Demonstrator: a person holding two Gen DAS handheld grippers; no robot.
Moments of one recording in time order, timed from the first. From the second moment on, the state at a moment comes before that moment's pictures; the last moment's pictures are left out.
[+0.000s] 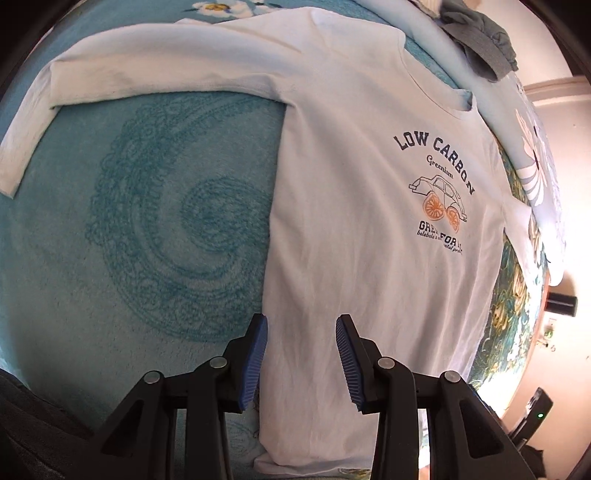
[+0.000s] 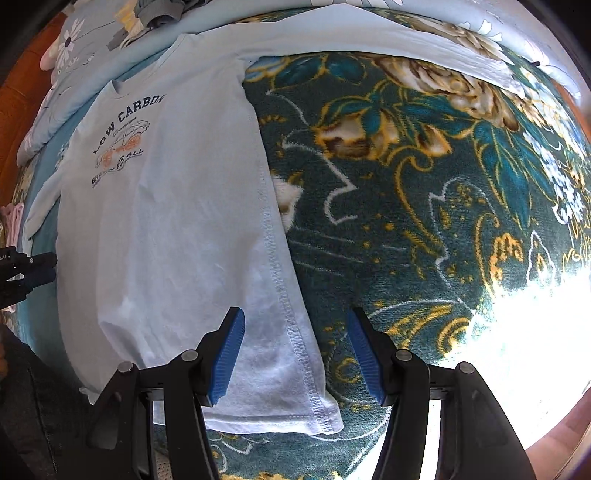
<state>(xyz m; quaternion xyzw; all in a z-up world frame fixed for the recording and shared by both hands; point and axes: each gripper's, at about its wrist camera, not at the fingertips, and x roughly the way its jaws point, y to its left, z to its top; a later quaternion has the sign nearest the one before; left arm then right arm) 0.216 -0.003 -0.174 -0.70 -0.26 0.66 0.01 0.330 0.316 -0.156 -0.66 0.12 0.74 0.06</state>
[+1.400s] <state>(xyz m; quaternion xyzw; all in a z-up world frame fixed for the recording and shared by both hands) 0.230 -0.273 -0.153 -0.49 -0.45 0.67 -0.33 0.250 0.268 -0.085 -0.57 0.09 0.82 -0.01</state>
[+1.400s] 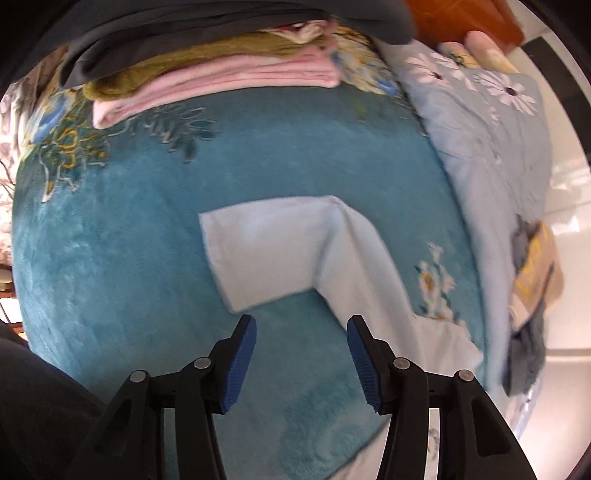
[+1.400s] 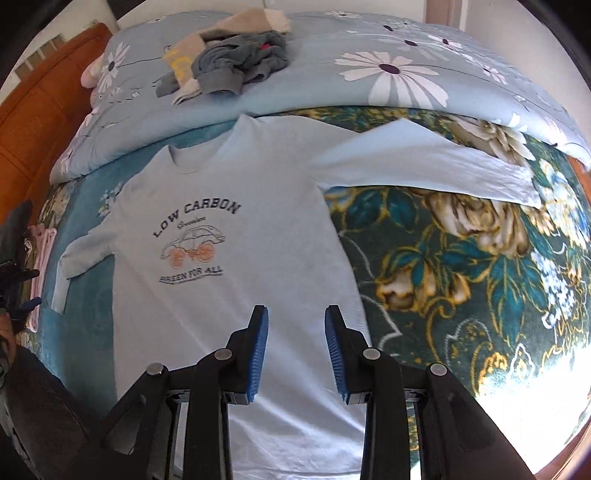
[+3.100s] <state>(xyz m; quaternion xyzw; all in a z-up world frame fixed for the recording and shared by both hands) 0.051 -0.003 -0.036 -0.56 -0.26 0.78 0.10 0.169 0.268 -0.127 -0.57 0.16 0.80 -0.08</state>
